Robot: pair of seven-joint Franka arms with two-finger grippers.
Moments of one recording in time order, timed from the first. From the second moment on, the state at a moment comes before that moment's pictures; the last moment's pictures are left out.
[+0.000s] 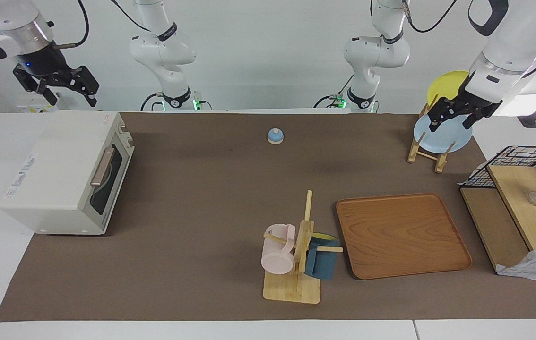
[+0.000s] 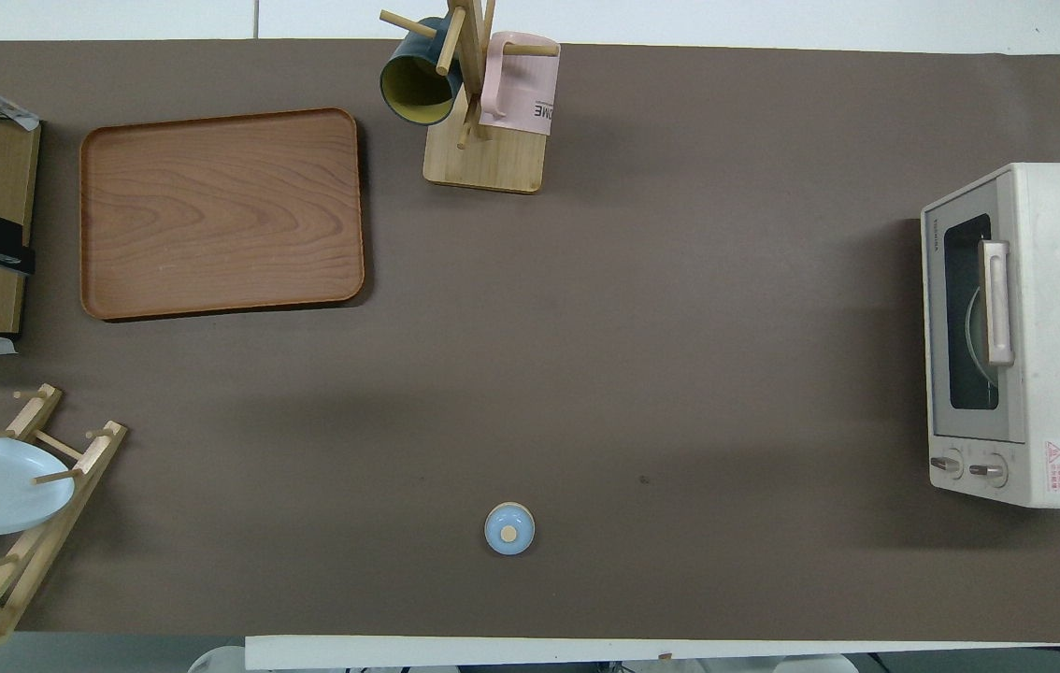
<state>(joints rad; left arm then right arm) -0.24 -0.03 0.15 -1.59 0.01 1.52 -0.07 -0.04 -0.04 -0.09 -1.47 -0.04 1.36 -0.09</state>
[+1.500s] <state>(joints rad) -0.24 -0.03 0.15 -1.59 0.01 1.52 -0.07 -0.03 0.02 -0.09 -1.62 -0.04 1.58 -0.18</state>
